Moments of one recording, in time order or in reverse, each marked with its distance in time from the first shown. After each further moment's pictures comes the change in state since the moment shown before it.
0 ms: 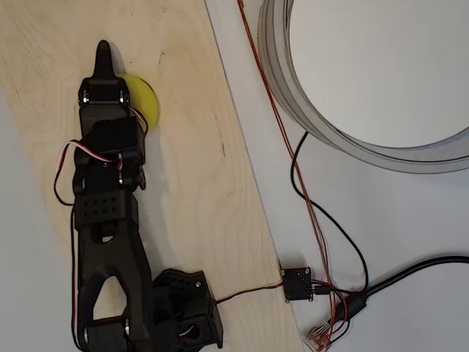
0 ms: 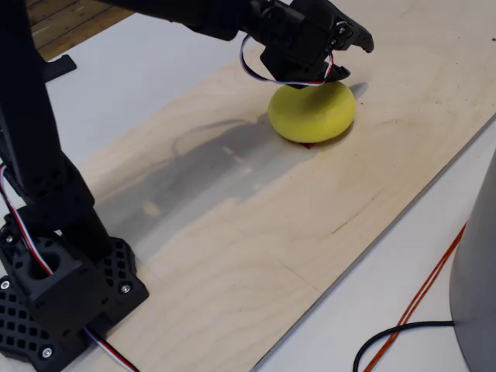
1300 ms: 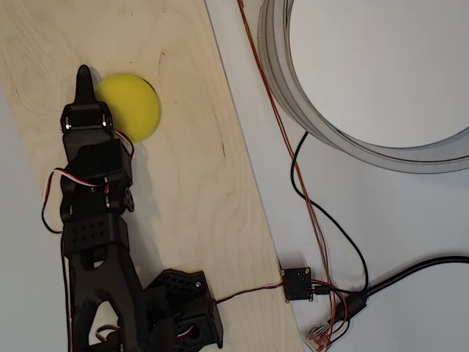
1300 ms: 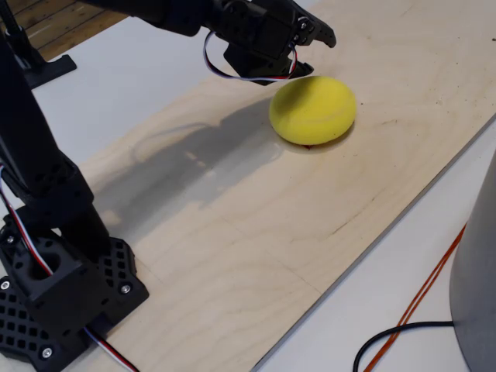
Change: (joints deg) arm -4.9 9.5 9.8 0.1 0.3
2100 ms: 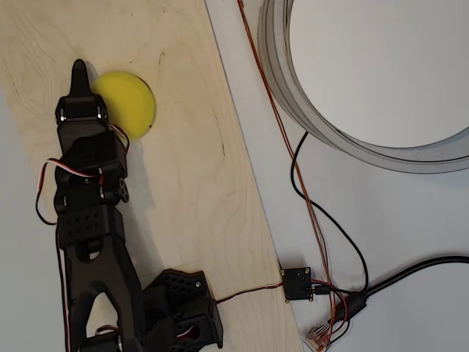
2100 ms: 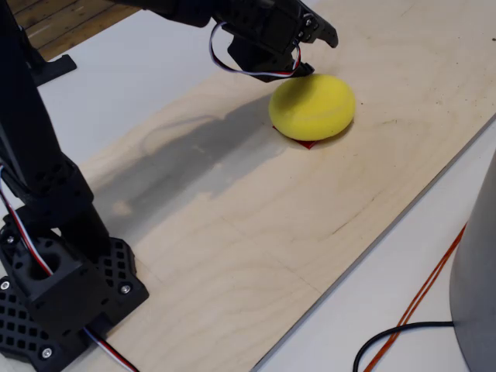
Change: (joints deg) arm -0.5 -3.7 -5.1 4.4 0.9
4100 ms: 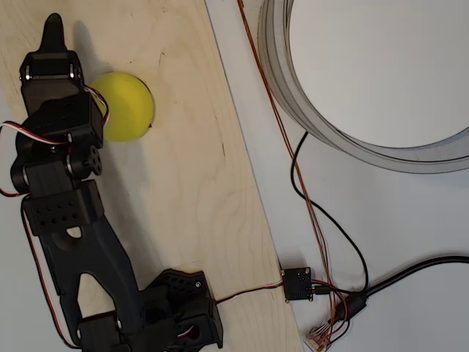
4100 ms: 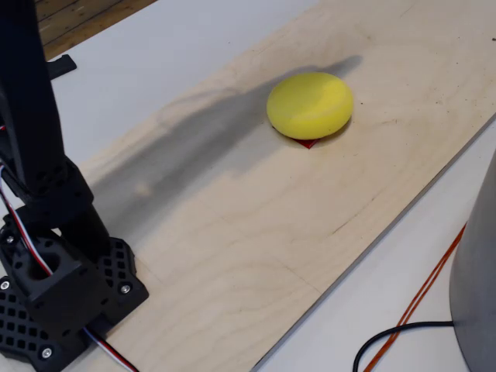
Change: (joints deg) arm 0.8 -9.5 -47.4 40.3 -2.8
